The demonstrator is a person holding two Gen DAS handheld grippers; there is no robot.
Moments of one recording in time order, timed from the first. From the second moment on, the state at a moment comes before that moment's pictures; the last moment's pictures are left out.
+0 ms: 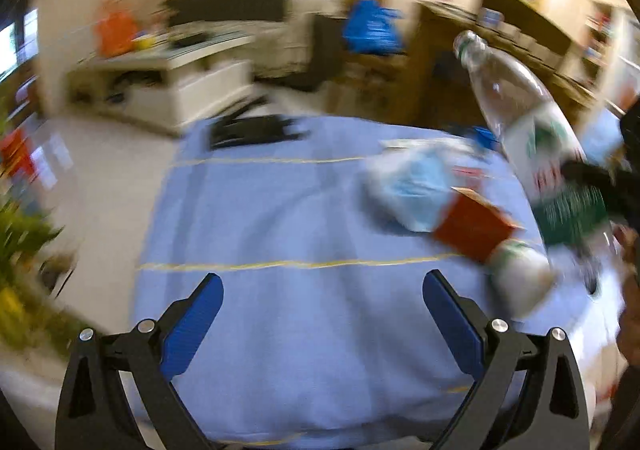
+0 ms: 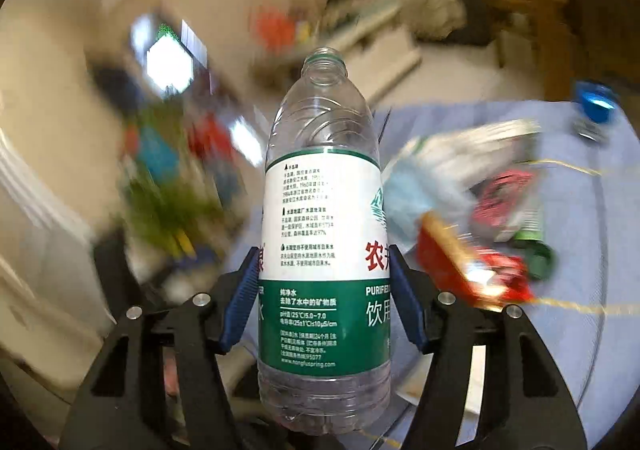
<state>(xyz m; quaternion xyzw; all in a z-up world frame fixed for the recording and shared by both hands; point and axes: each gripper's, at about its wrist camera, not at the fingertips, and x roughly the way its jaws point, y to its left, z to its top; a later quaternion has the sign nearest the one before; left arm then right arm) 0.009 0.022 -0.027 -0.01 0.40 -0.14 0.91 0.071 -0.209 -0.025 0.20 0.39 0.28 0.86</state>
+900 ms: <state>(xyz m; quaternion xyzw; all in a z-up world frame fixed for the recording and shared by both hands) 0.059 -0.172 -0.093 -0.04 0.61 -0.29 0.73 -0.039 -0.366 -0.050 0.31 0.32 0.11 0.89</state>
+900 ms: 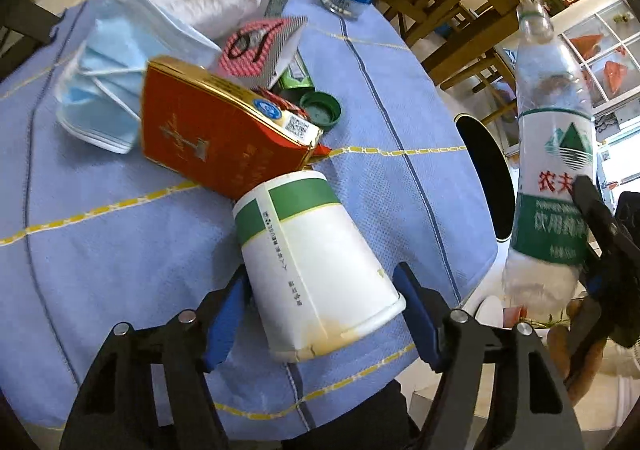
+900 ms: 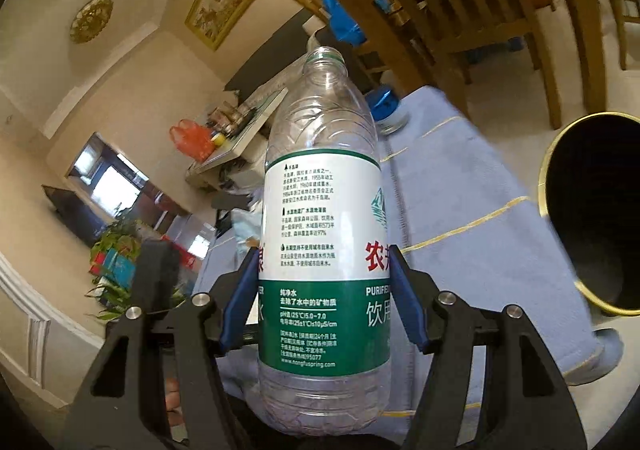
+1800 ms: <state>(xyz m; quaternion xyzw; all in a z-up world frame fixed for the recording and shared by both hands) 0.024 -0.325 -0.033 0.11 0.55 -0.39 0.73 -0.103 -0.530 -0.099 0.21 0.26 -0.28 0.90</state>
